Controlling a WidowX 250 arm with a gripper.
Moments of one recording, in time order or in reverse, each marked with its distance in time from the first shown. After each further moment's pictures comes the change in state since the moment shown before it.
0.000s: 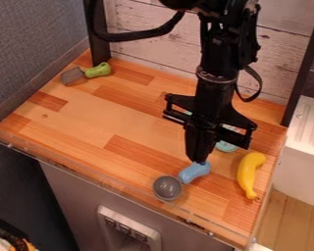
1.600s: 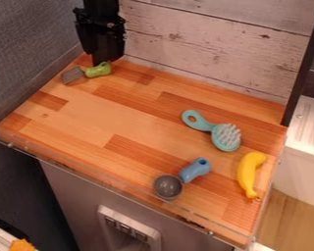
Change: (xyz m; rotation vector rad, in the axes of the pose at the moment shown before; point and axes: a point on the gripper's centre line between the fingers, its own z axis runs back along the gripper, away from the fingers) arm 0.114 0.237 0.012 -0.036 -0.089 -0.081
